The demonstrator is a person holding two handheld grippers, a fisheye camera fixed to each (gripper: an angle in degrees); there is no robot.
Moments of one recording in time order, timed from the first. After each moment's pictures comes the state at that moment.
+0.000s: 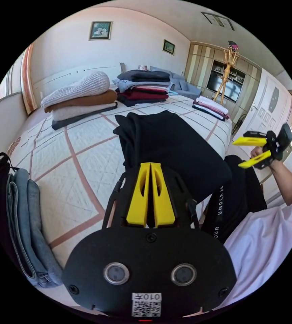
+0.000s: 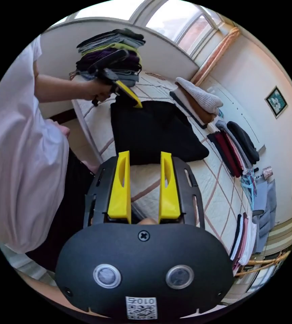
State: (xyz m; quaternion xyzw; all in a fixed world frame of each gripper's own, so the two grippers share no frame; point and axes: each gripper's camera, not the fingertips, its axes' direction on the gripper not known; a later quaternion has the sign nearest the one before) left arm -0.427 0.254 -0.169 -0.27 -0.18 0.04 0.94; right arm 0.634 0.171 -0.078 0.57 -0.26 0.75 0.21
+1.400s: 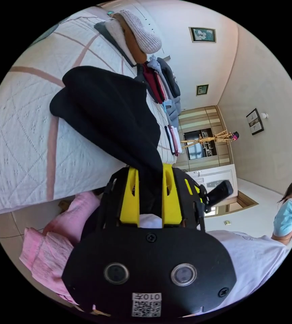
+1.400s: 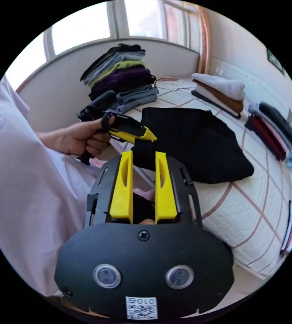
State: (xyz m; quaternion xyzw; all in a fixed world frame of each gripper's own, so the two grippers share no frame) left arm -0.462 0.264 -0.214 -0.19 0.06 -0.39 0.90; right arm 0.558 0.131 0.052 0.67 -0.34 0.66 0.04
